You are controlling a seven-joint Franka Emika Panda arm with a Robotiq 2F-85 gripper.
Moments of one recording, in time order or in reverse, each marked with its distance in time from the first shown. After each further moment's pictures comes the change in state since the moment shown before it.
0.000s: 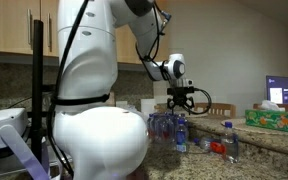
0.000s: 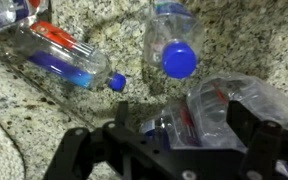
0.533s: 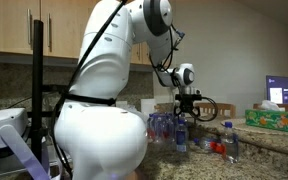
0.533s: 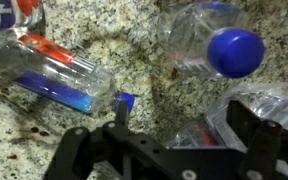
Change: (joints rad) arm -0.033 0.224 -0.005 0.221 -0.002 -0.168 0.000
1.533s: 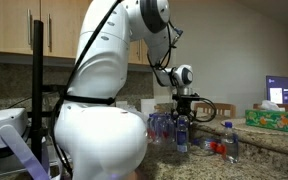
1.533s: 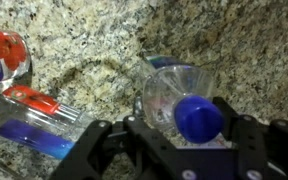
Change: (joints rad) arm 0.001 -0.040 0.004 -0.055 -0.002 -0.135 0.001
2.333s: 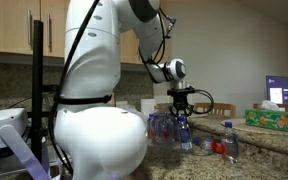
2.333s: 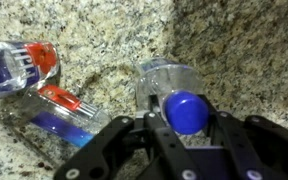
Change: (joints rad) arm 0.005 -0.134 0.030 -0.102 -0.113 0.034 0.074
